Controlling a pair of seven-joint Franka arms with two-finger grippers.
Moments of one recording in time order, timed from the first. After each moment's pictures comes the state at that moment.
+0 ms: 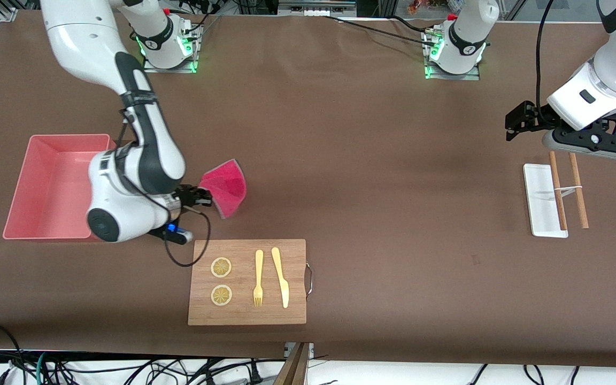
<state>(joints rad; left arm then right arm) -0.06 0.02 -0.08 -1.62 0.02 1.61 0.04 0.33 0.72 -0.16 -1.35 0.41 1.57 0.31</state>
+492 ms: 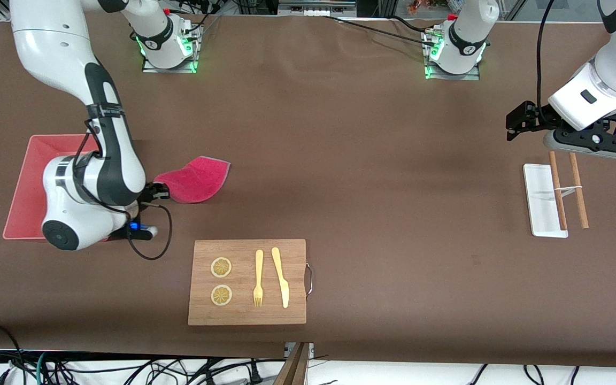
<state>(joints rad) -0.05 0.02 -0.08 -1.62 0.02 1.61 0.04 0.22 0.72 -0.18 -1.35 0.22 1.44 0.04</state>
